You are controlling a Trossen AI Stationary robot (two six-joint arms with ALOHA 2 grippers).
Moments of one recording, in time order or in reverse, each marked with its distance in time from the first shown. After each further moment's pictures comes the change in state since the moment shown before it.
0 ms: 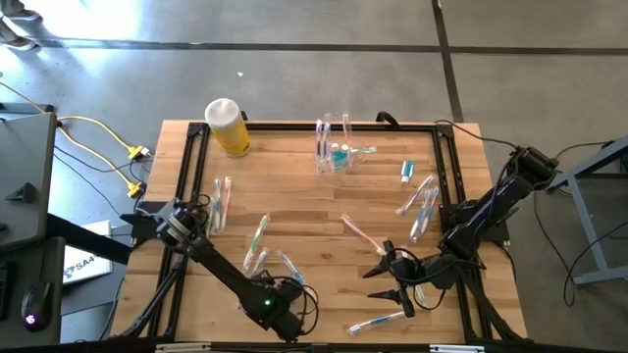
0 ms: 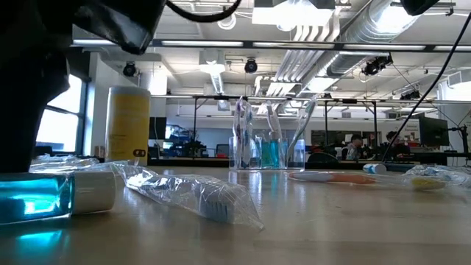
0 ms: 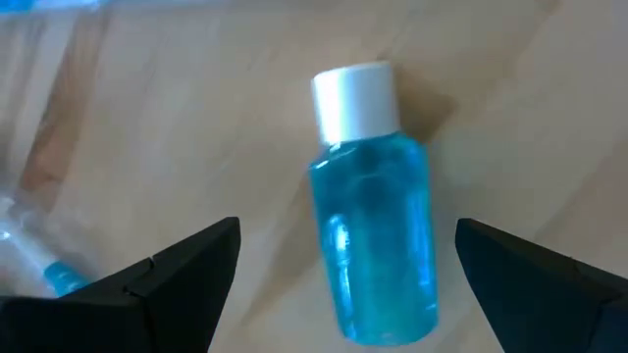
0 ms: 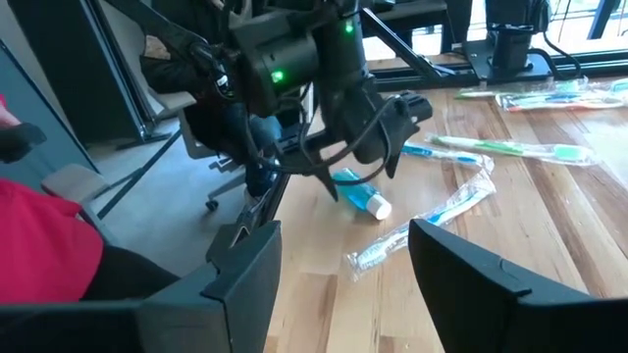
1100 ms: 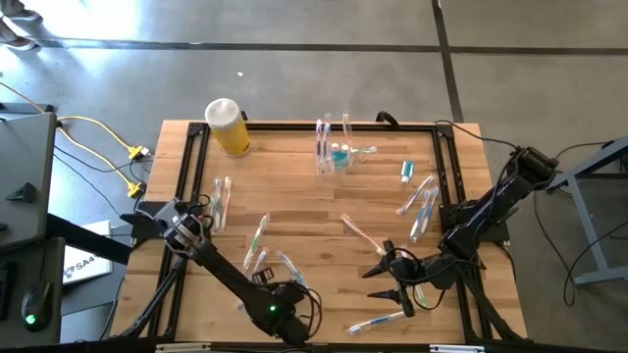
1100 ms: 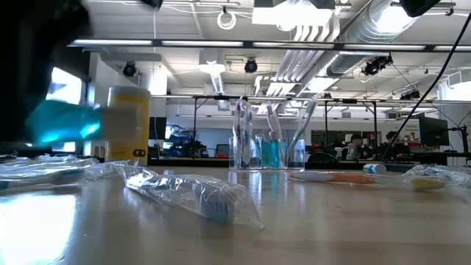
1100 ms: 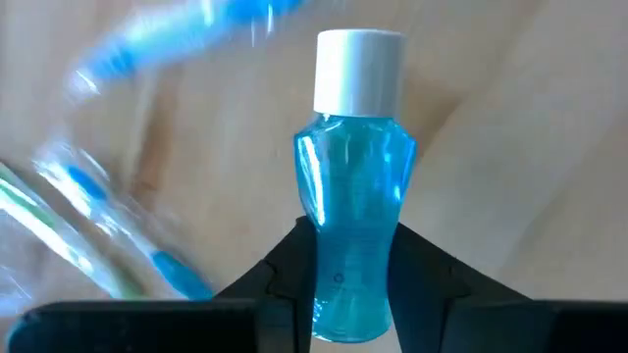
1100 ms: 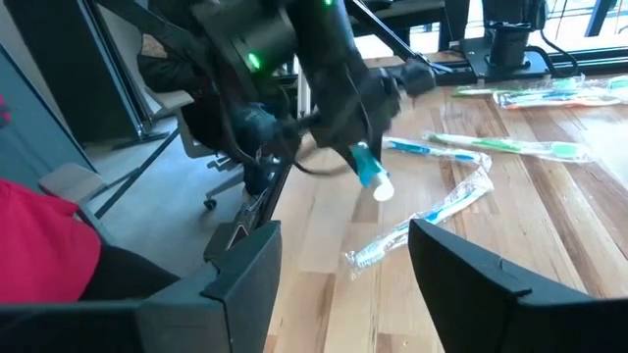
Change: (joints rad) left arm -0.001 0.066 0.226 -0.284 -0.041 0.118; right arm 0.000 0.000 0.000 -0.004 0.003 0.005
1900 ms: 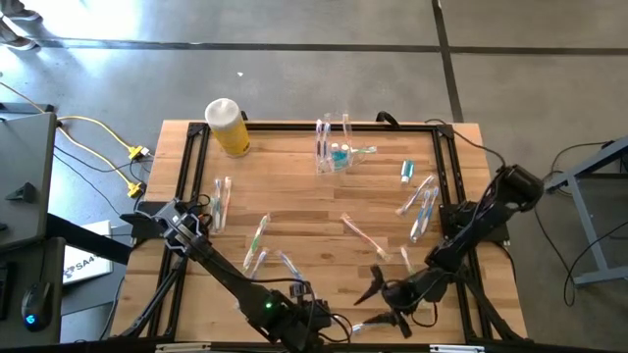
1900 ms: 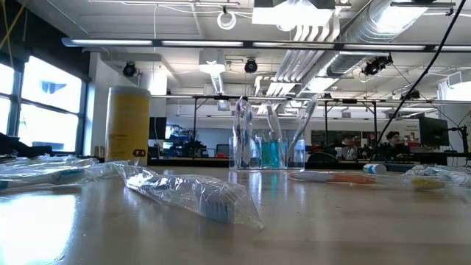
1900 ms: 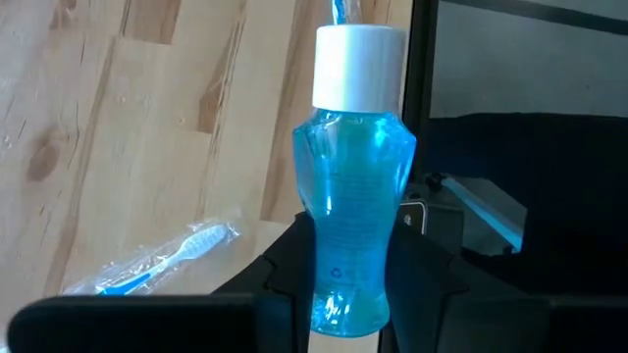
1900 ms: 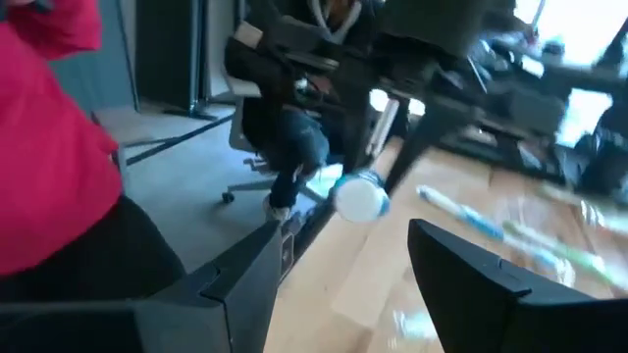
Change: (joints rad) left arm 0.000 -0.003 0.227 0.342 -0.144 0.335; right arm 0.021 0.271 0.000 0.422 -0.143 -0.424
